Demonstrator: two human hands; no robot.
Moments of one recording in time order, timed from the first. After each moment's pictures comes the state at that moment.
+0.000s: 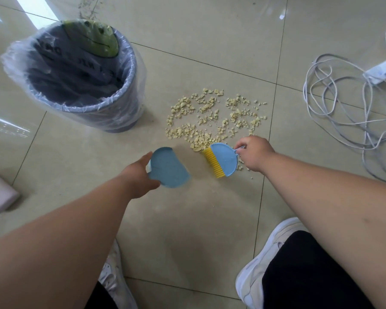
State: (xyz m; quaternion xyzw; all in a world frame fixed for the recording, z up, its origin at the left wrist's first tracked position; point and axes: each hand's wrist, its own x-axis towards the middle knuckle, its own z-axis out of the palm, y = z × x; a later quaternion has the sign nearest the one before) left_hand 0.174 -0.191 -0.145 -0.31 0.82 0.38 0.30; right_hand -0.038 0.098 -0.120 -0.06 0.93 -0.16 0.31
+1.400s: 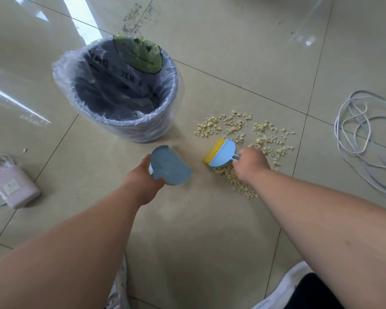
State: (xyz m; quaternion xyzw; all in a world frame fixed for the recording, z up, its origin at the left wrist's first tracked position) left_hand 0.177 -0.232 -0.147 -0.43 0.78 0.41 0.20; right_hand -0.043 -0.006 -0.132 -0.13 0.95 -0.04 0.26
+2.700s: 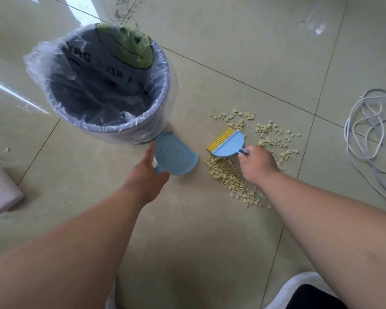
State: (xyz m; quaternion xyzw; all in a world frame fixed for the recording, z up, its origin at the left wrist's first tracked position) left_hand 0.137 -0.222 -0.168 -0.43 0.77 0.45 0.16; right_hand -0.080 0.007 -0.155 -0.12 0.95 -0.10 0.25
